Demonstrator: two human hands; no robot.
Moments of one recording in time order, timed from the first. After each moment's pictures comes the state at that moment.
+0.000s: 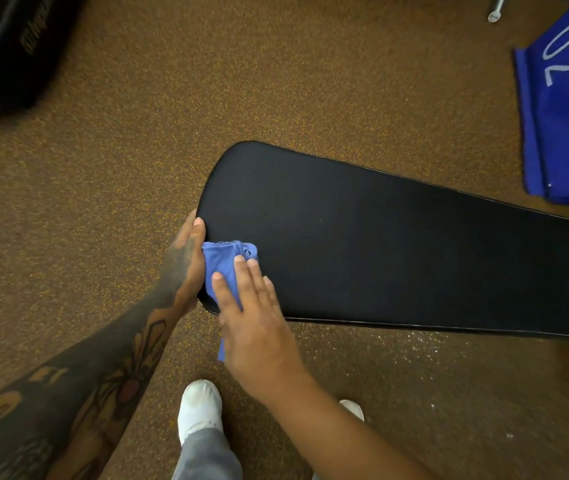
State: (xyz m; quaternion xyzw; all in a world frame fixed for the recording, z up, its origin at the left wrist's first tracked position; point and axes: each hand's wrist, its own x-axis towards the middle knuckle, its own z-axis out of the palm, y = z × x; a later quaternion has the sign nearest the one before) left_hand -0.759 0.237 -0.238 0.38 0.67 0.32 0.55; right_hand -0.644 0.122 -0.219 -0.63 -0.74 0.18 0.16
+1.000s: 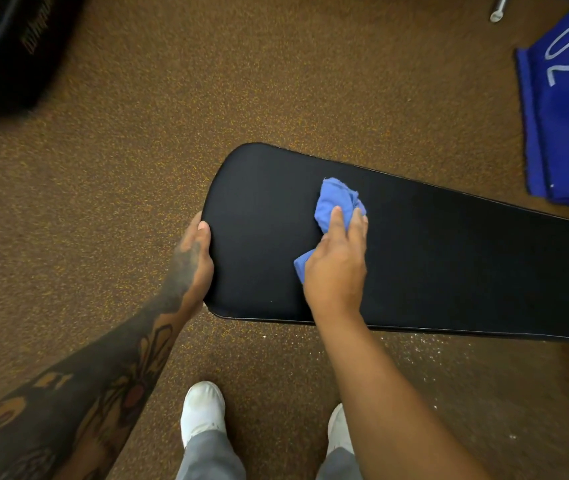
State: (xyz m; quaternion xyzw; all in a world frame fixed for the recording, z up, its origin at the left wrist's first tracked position) left_hand -0.759 0.238 -0.236 0.44 0.66 0.30 0.53; right_hand -0.574 0.198 -0.225 -0.83 -0.47 0.11 0.26
